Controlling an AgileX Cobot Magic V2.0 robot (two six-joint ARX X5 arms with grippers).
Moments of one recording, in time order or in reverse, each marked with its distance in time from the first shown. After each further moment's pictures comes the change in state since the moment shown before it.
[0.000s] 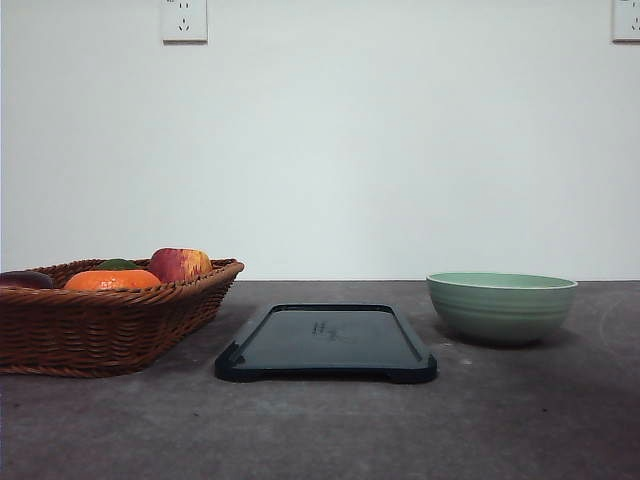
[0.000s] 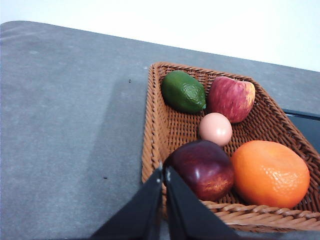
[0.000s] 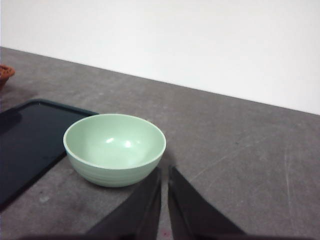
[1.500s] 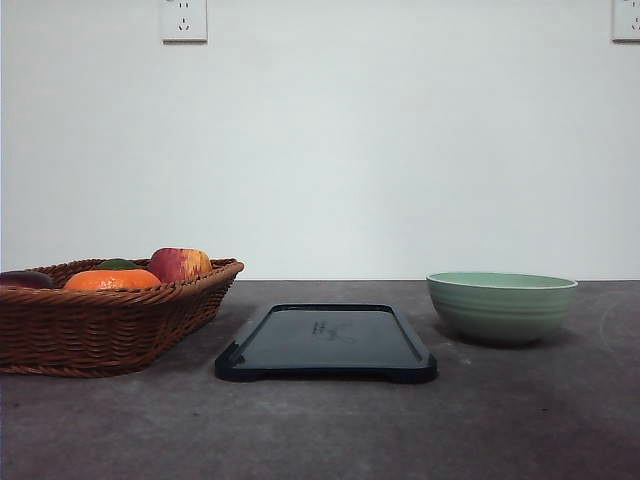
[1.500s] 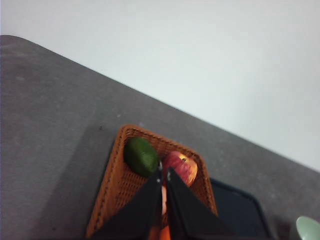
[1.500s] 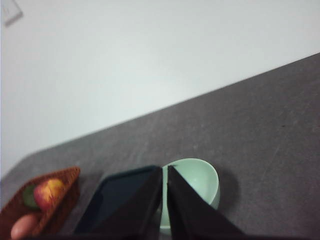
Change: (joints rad) left_arx 0.000 0.219 0.438 -0.149 0.005 -0.282; right_arx 0.000 0.193 0.337 -0.154 -0.018 0.571
